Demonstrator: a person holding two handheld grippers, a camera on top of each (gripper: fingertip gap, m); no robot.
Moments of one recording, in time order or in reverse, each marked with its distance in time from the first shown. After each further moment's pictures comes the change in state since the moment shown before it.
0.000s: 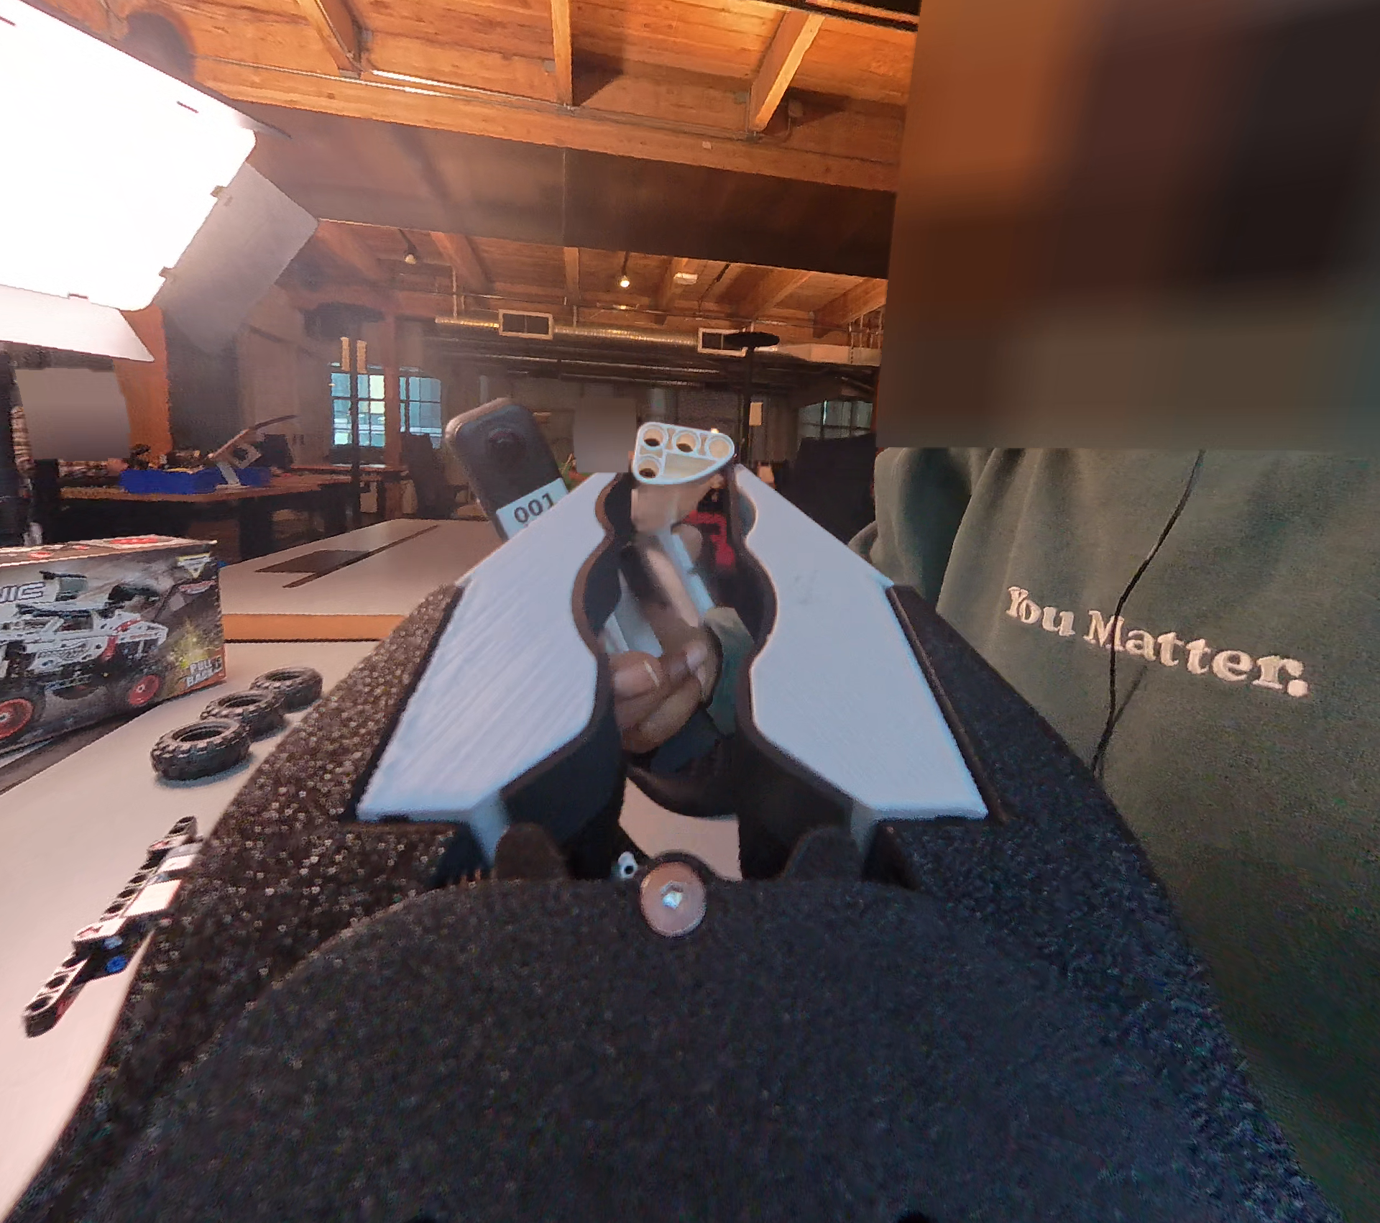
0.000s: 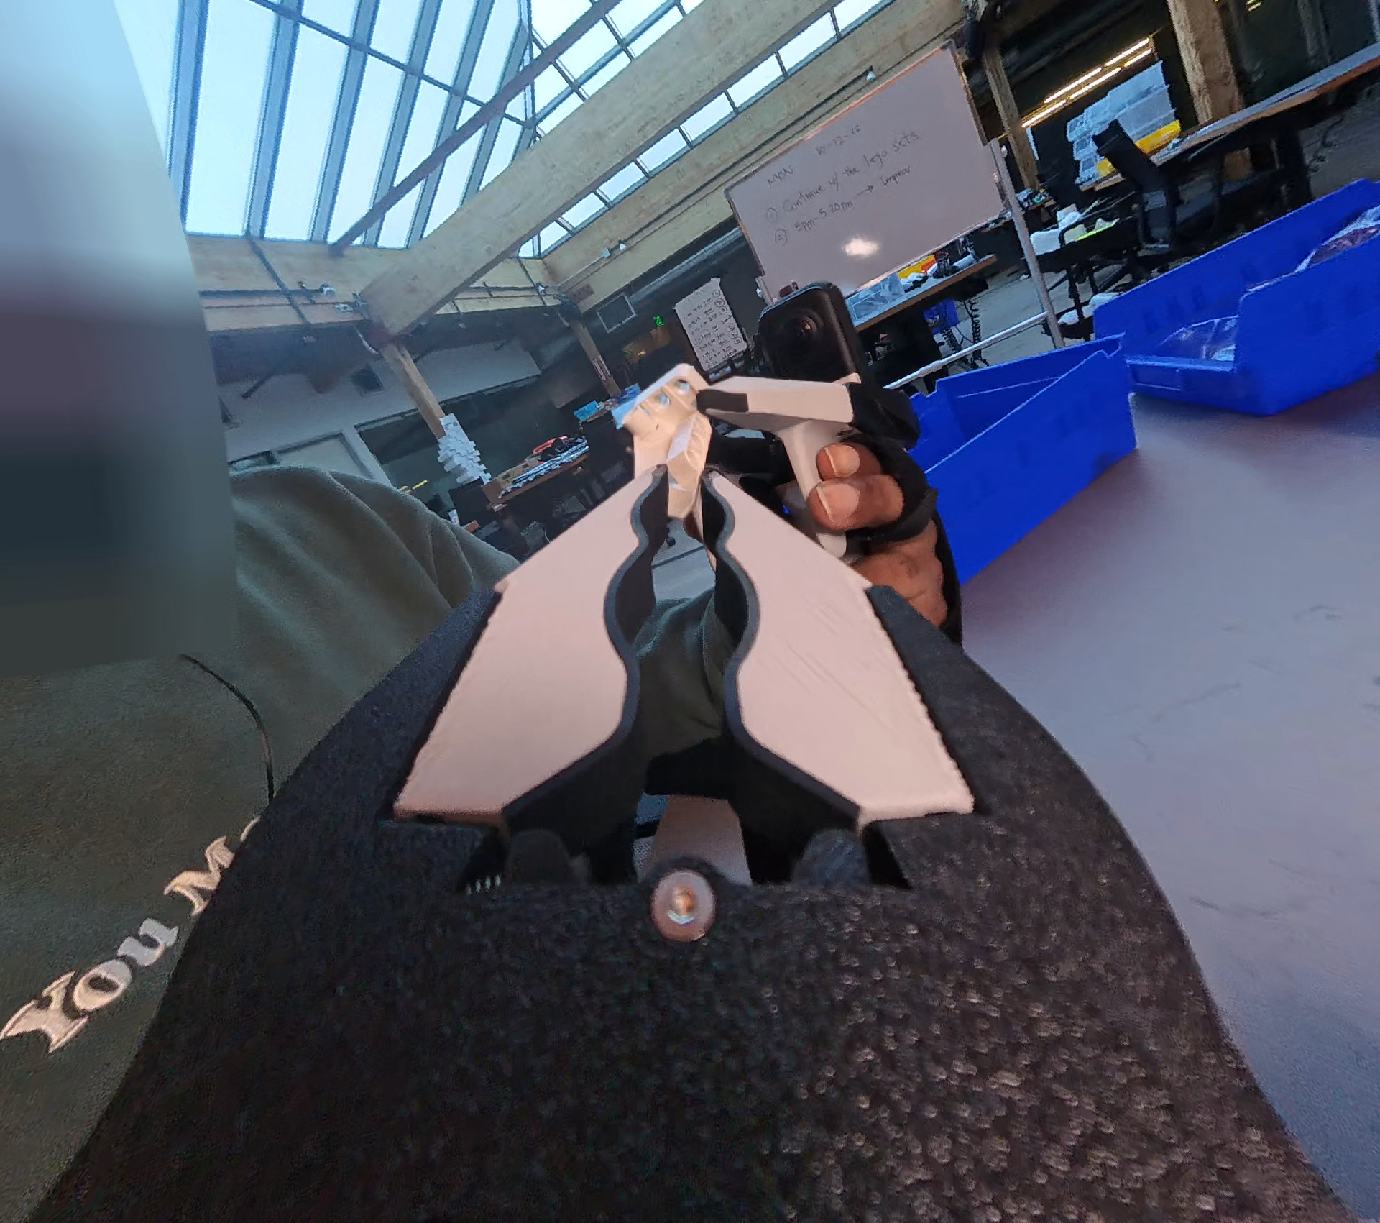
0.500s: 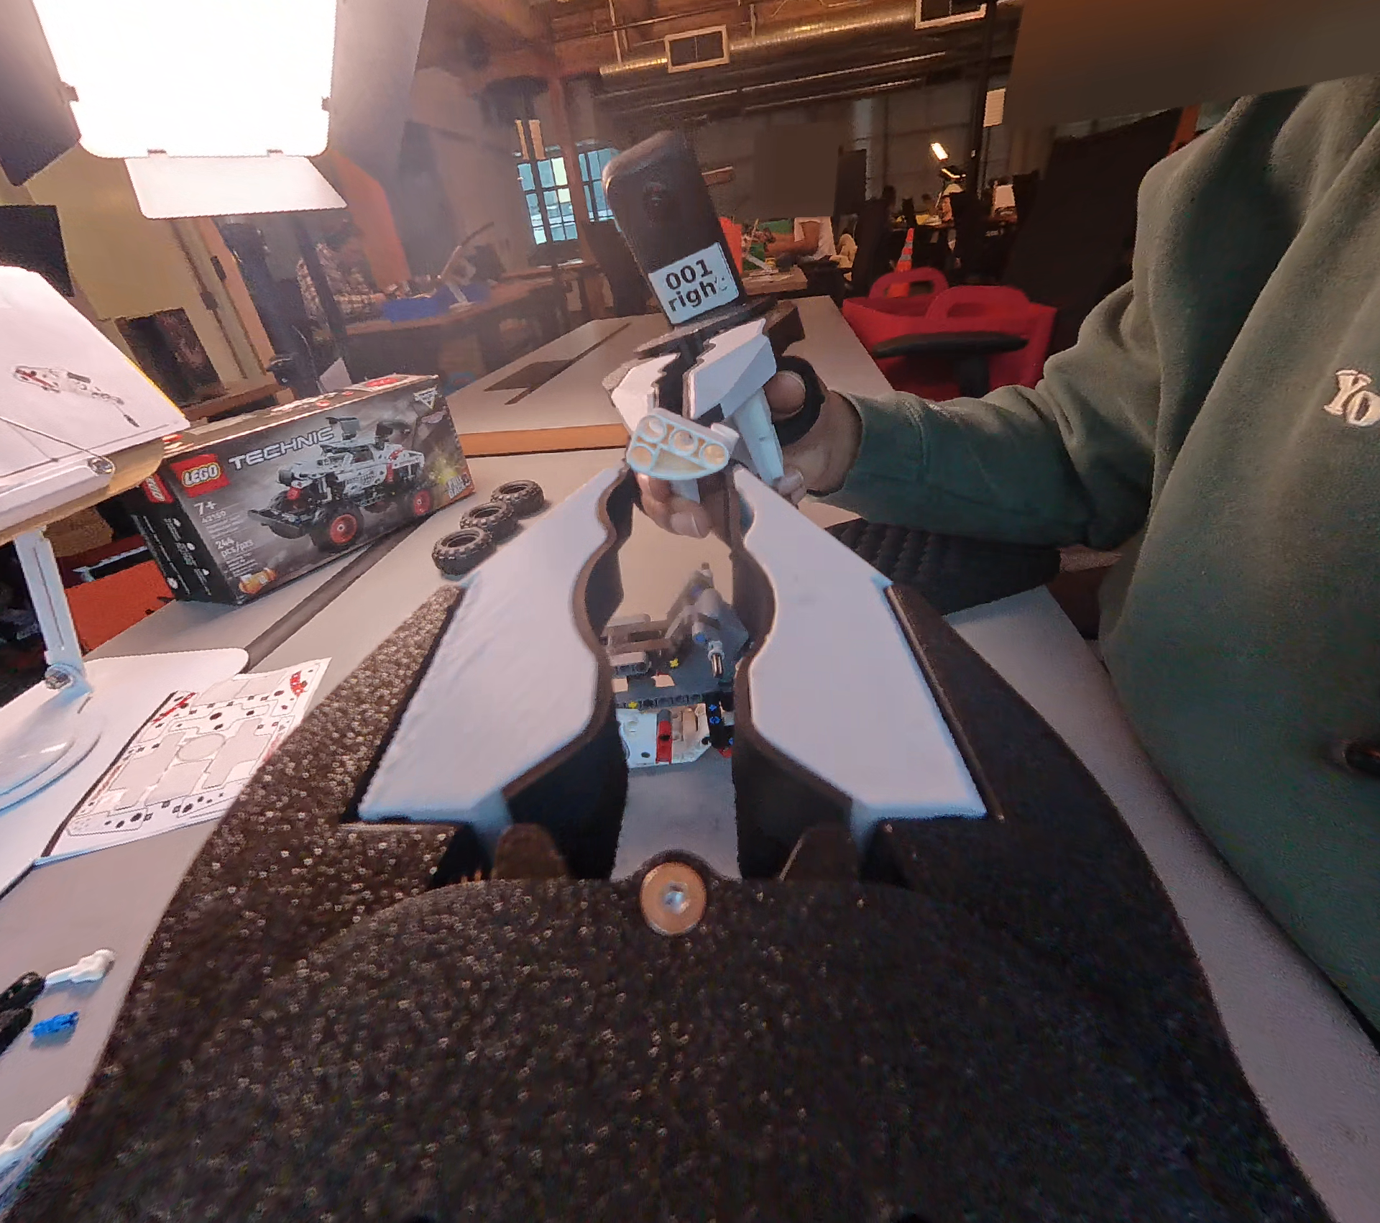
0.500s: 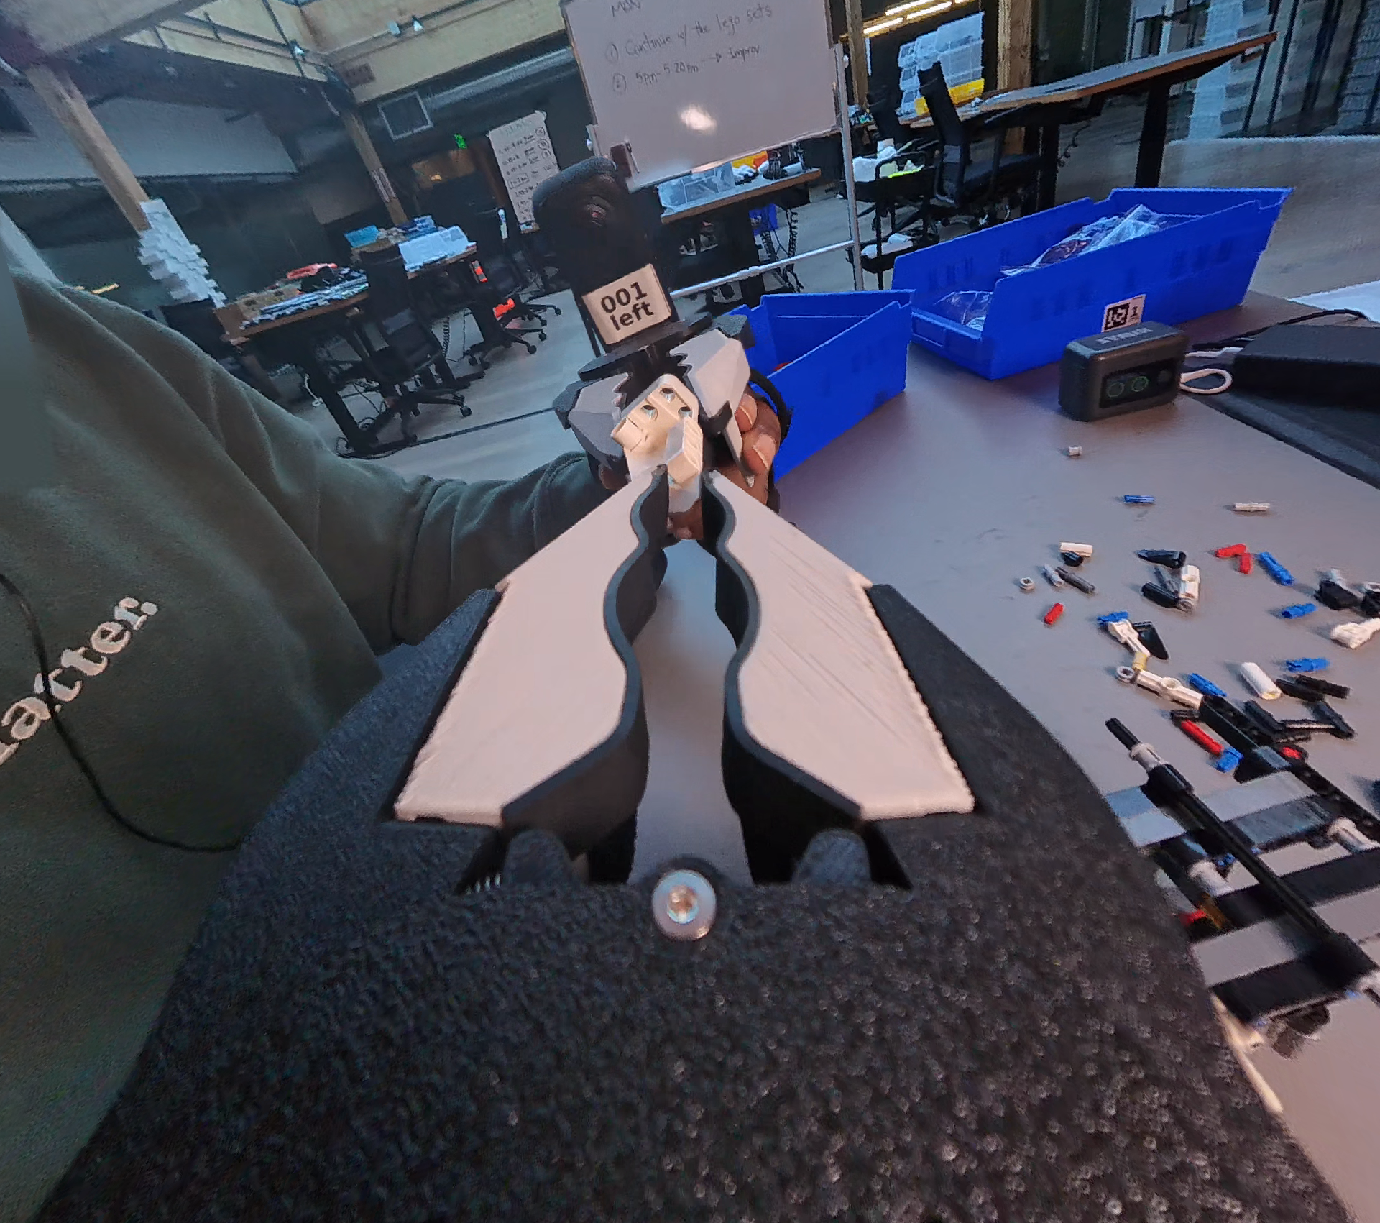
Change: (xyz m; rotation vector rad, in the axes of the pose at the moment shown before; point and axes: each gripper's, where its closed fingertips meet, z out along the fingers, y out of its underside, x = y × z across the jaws) left arm -0.030 0.040 -0.005 -0.373 -0.257 0.244; right arm 0.025 0.004 -0.033 -0.196 0.237 -0.267
